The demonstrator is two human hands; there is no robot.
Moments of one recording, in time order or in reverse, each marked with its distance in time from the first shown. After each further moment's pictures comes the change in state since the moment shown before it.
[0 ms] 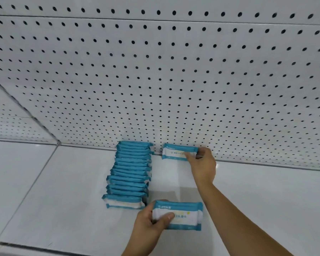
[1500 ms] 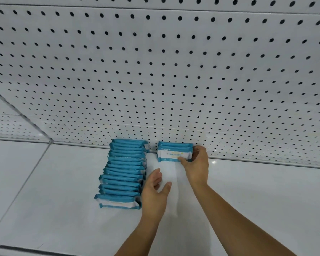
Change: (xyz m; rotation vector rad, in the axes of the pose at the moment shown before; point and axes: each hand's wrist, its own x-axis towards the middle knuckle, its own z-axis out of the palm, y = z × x) left_hand 0.079 0.001 0.045 0.107 0.292 0.024; right_hand 0.008 0.033 0.013 0.095 -0.110 -0.048
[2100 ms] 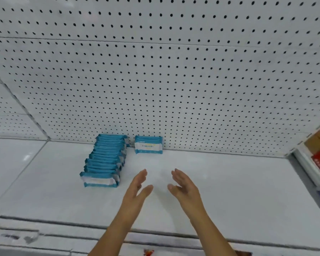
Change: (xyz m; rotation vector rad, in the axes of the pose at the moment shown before) left_hand -0.132 0.005 -0.006 -0.041 -0.219 0.174; right_hand -0.160 0.010 -0.163 0.334 -0.395 0.038
